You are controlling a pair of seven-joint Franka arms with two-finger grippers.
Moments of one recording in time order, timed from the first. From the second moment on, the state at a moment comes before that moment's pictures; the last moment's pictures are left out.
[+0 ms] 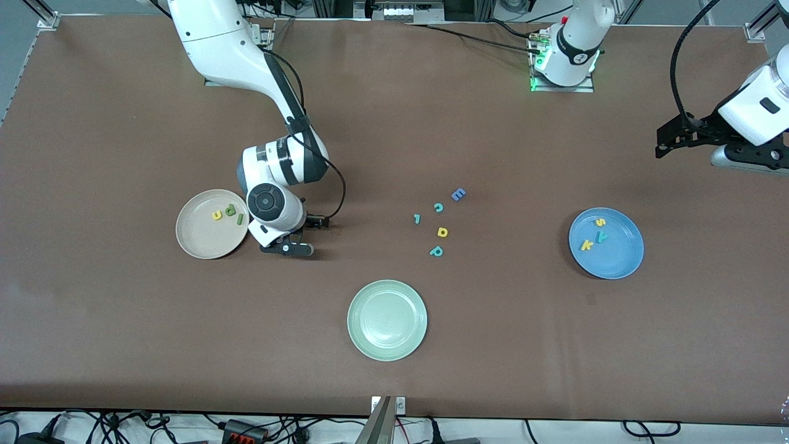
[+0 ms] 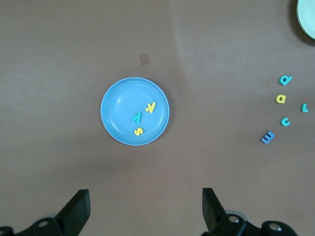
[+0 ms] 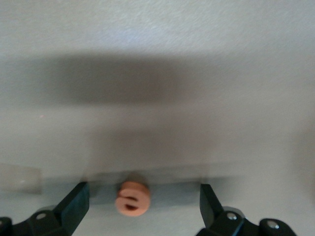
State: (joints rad) left arm 0.04 -0.02 -0.07 -1.65 0.00 1.60 0.10; right arm 0.72 0.69 -0.29 -1.78 0.30 2.24 0.35
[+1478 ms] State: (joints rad) left arm 0.04 -0.02 -0.07 -1.65 0.00 1.60 0.10; right arm 0.74 0.67 -0.29 -1.78 0.32 2.25 0.35
